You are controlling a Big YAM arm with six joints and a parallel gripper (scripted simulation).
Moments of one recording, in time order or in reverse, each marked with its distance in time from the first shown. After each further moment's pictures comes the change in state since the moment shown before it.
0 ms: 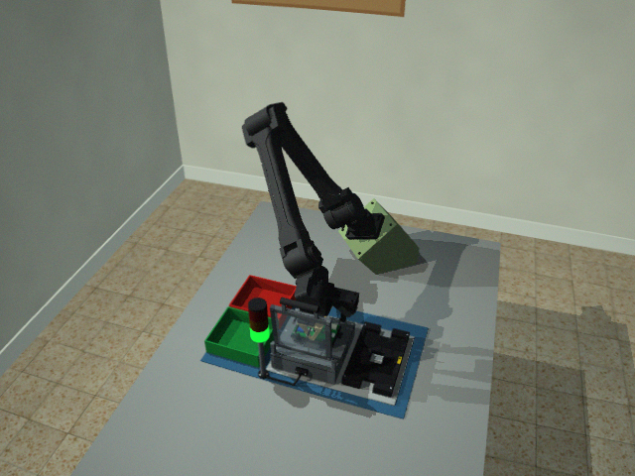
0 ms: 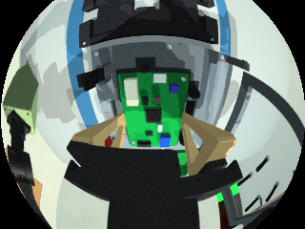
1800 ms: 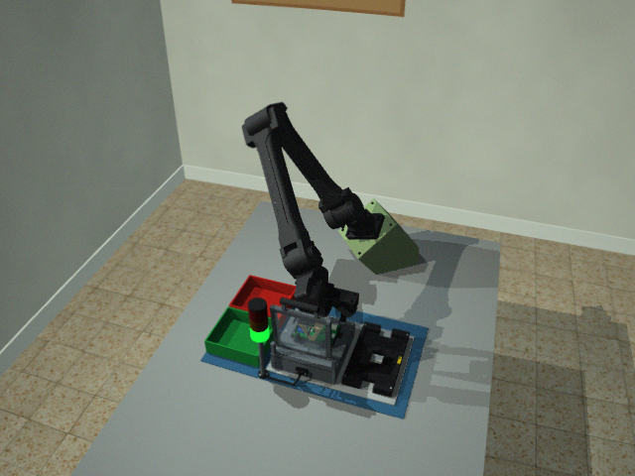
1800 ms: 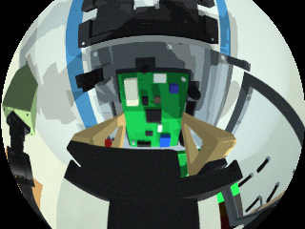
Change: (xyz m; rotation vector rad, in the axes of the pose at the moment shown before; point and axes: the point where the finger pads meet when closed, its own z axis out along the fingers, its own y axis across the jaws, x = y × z) arm 0.000 0.000 0.002 0.005 -0.002 0.000
